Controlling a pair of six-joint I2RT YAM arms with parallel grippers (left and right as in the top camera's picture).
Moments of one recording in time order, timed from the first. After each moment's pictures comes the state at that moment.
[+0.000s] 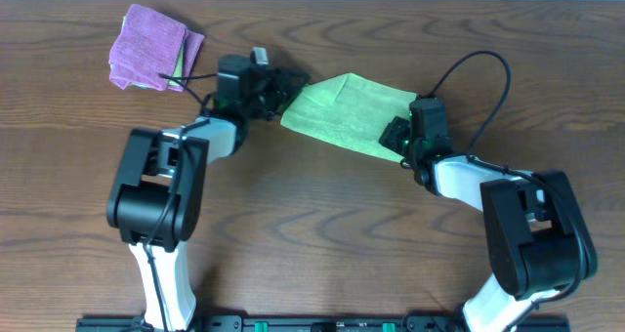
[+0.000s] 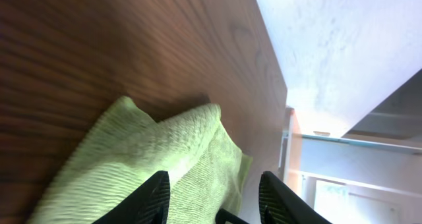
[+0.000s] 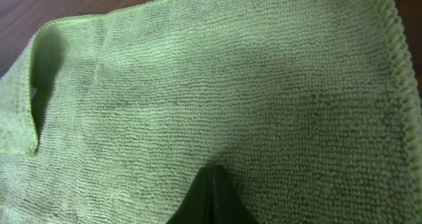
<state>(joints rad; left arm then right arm) -0.20 2.10 1.11 0.50 0.67 -1.13 0.22 1.85 0.78 0.24 -0.06 0.71</state>
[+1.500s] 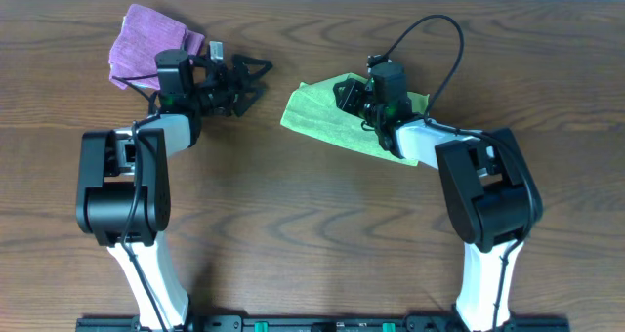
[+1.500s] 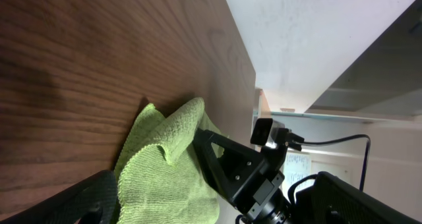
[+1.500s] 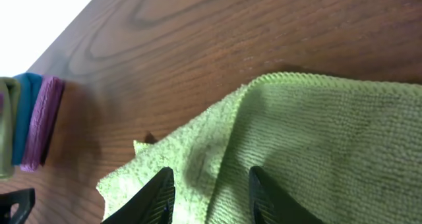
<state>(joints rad) 0.02 2.10 1.11 0.50 0.99 -1.06 0.33 2.14 1.15 0.38 -0.23 0.76</state>
